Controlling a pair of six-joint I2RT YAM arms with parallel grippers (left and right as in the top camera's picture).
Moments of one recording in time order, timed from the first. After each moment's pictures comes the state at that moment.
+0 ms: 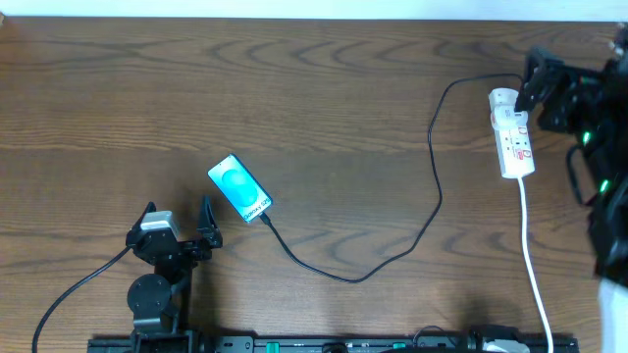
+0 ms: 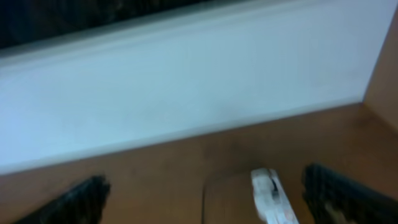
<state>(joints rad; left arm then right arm) 0.05 0.01 0.02 -0.12 0.00 -0.14 -0.05 1.03 1.40 -0.62 -0.01 0.18</state>
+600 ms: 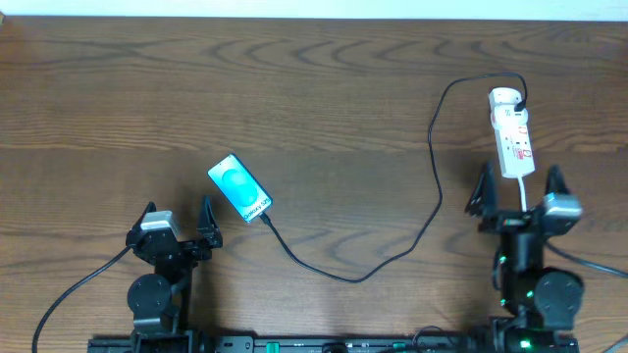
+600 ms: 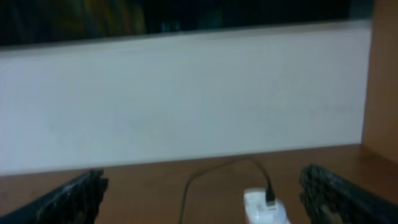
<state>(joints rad) 0.05 0.01 0.02 -0.12 0.00 -0.14 -0.01 0.31 0.19 0.29 0.02 0.08</state>
